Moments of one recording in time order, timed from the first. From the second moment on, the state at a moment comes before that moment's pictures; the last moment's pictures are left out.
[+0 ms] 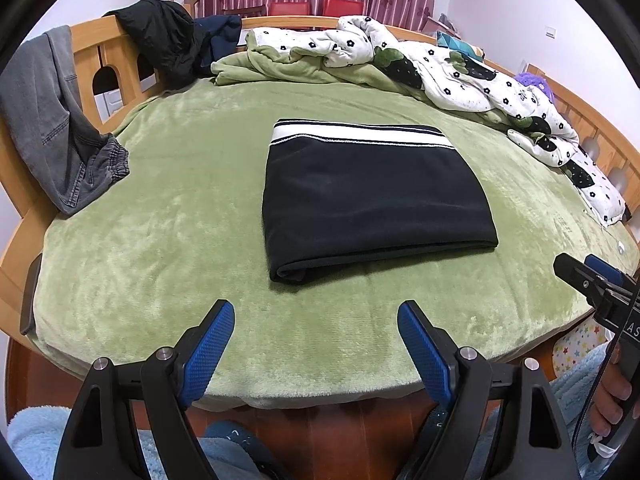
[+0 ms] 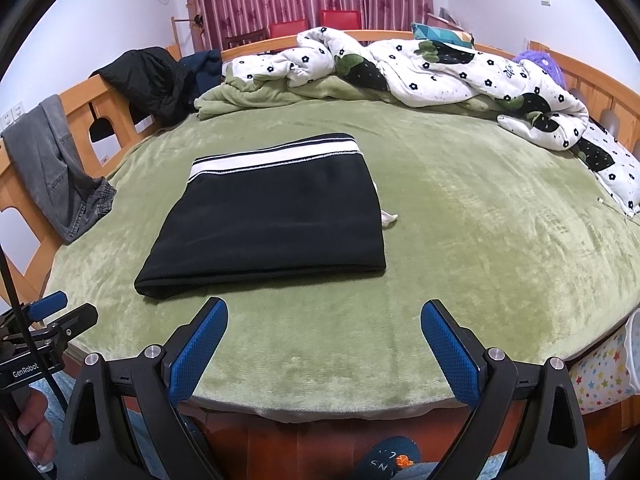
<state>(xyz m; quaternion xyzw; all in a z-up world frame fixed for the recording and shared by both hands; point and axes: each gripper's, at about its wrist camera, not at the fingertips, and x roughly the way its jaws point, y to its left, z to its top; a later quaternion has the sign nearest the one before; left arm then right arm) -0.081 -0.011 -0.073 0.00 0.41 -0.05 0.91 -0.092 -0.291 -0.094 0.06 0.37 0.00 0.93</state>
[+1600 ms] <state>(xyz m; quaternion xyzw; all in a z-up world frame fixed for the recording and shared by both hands) -0.080 -0.013 -0.070 -0.01 0.40 -0.05 0.91 -0.091 -0.294 -0.096 0.06 0.37 0.00 0.93</state>
